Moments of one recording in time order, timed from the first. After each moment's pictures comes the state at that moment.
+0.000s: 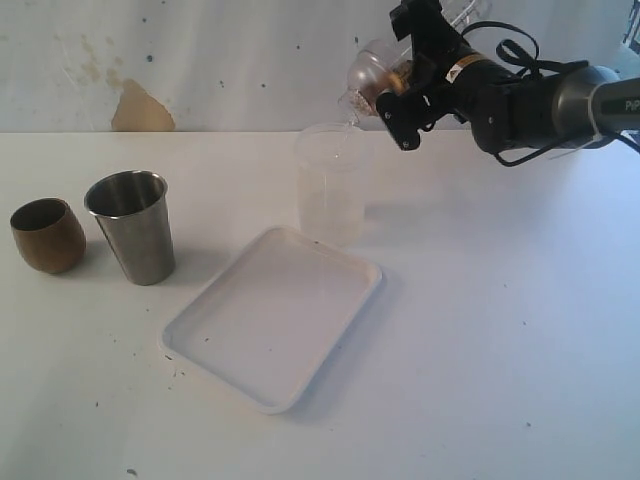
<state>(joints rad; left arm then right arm) 0.08 0.00 0.00 0.09 0.23 -0.08 0.14 2.10 -1.49 0.02 -0.47 -2.12</state>
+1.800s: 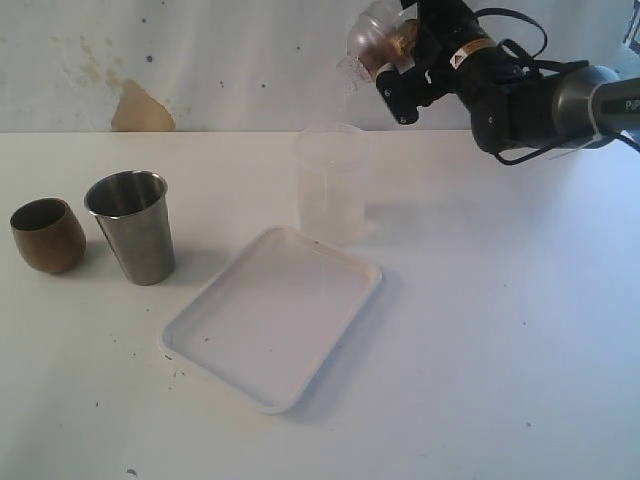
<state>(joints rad) 0.08 0.00 0.00 0.09 0.23 -0.08 0.14 2.10 -1.49 0.02 -0.68 -2.12</state>
